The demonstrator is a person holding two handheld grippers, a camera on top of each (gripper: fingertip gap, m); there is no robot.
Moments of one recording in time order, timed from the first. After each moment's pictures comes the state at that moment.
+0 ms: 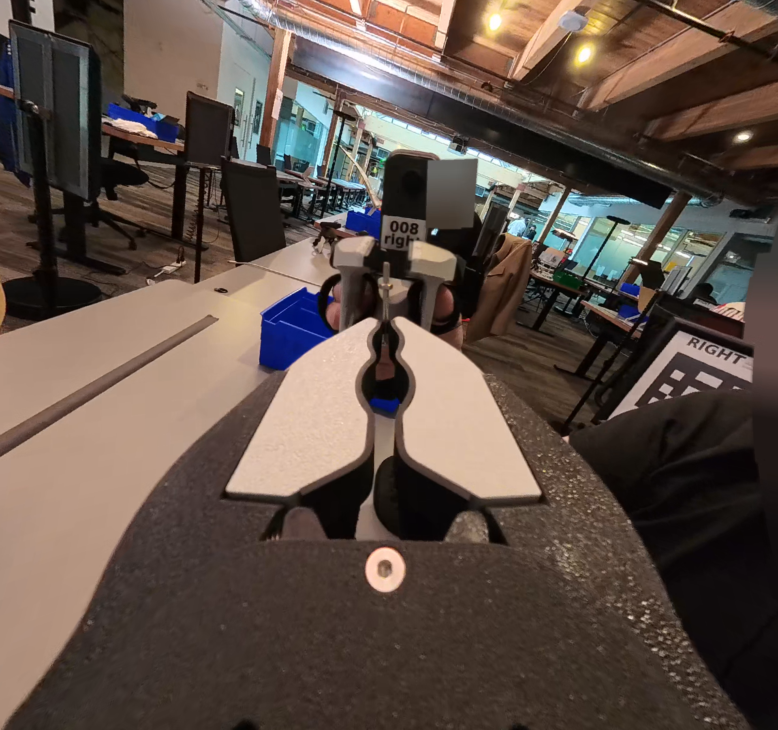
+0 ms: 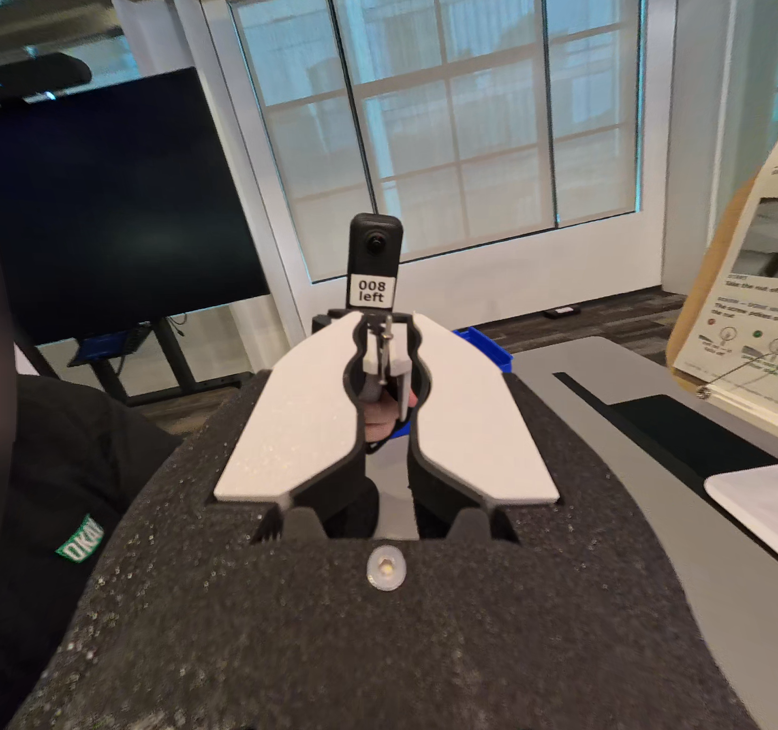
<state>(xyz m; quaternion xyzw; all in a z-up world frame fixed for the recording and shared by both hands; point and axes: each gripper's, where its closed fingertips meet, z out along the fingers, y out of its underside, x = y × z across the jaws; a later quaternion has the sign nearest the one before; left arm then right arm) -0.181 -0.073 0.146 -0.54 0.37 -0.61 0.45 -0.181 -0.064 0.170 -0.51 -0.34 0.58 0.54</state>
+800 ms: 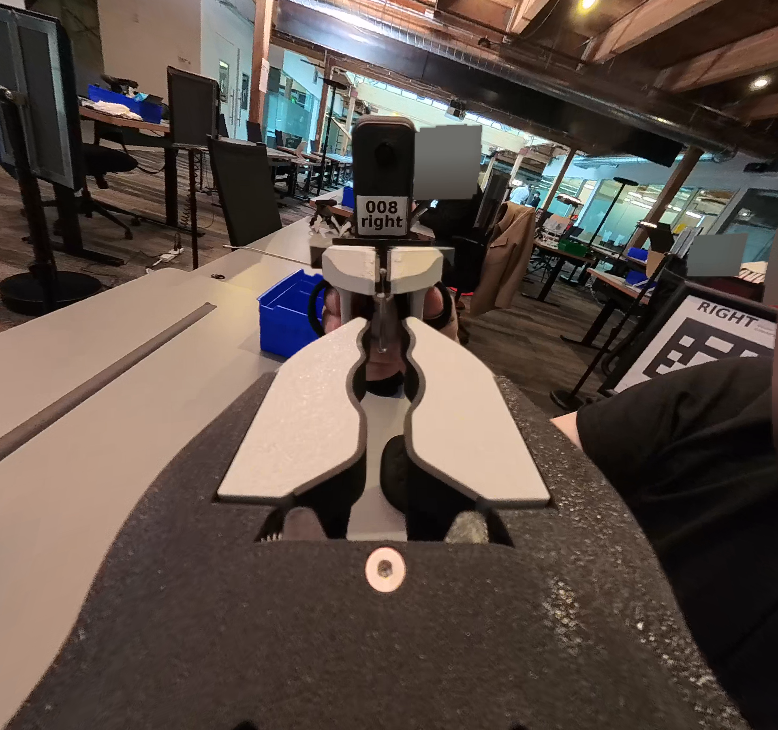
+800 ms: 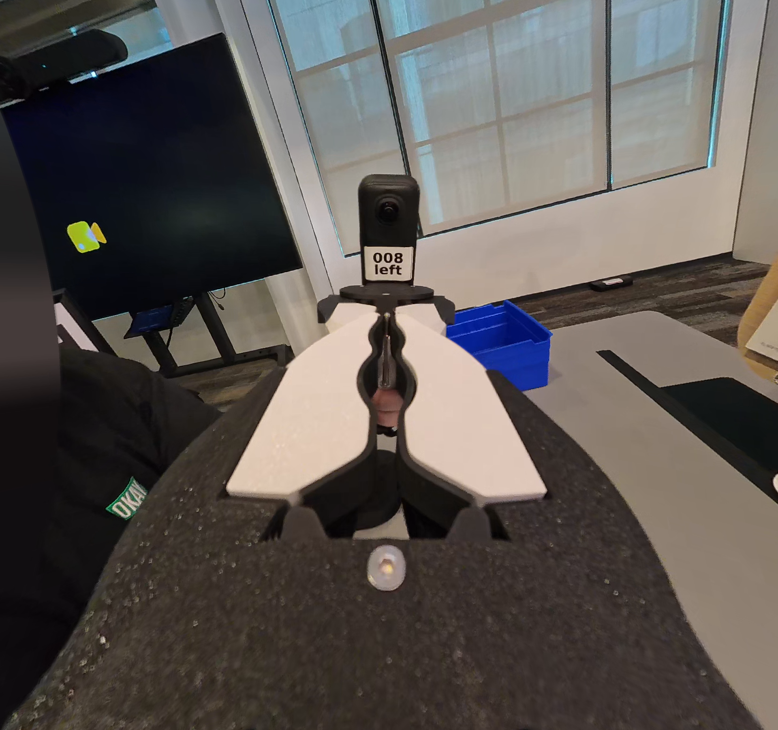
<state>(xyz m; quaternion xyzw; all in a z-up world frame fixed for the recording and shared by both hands) -0.175 -0.080 0.139 -0.54 0.41 -0.59 0.44 -0.195 -0.072 0.157 -0.51 -0.38 0.60 0.49</state>
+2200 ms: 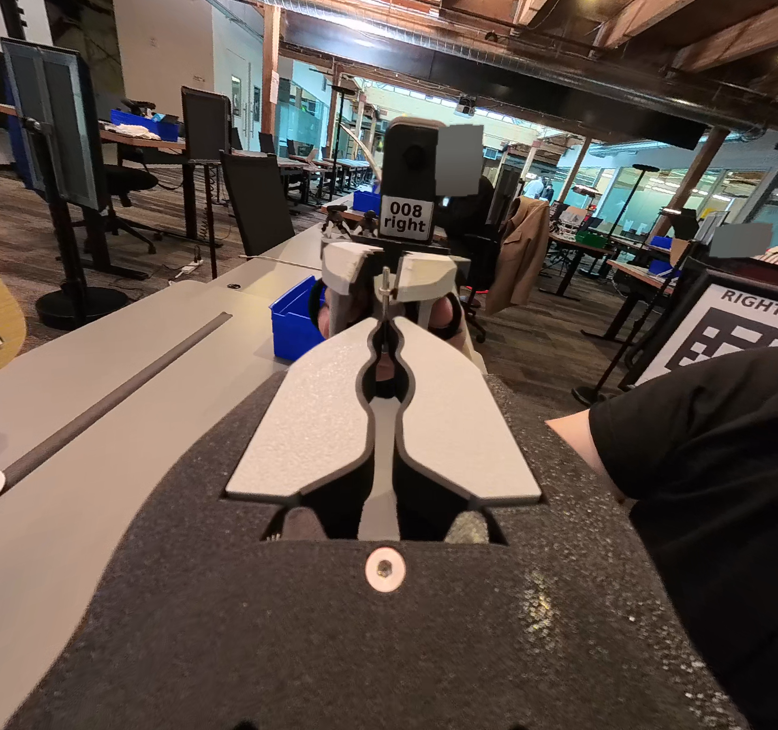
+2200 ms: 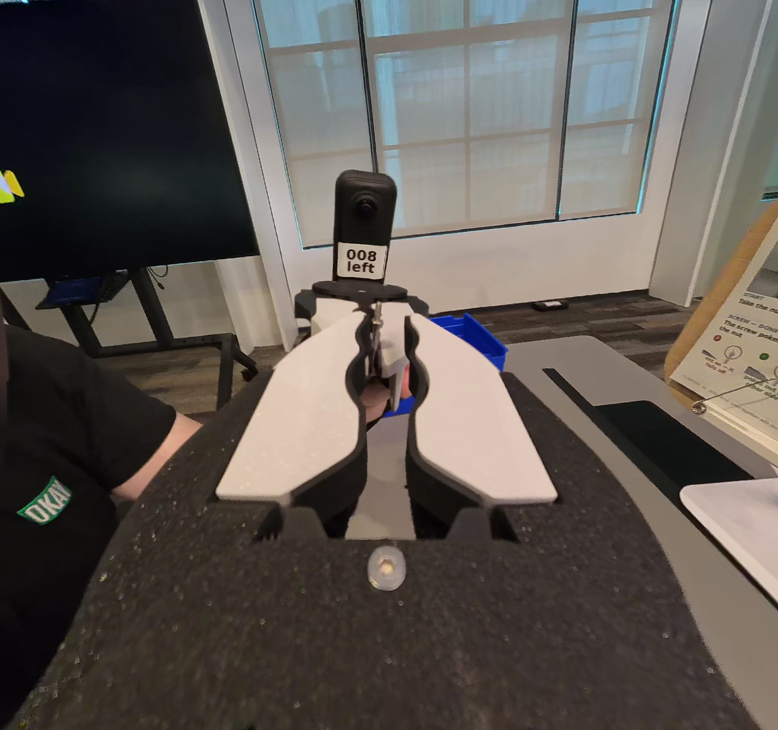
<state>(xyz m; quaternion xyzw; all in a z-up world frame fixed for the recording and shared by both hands) -0.179 -0.085 0.145 -0.54 0.42 -0.57 0.47 -0.197 -0.073 0.162 -0.50 -0.40 0.54 0.55</state>
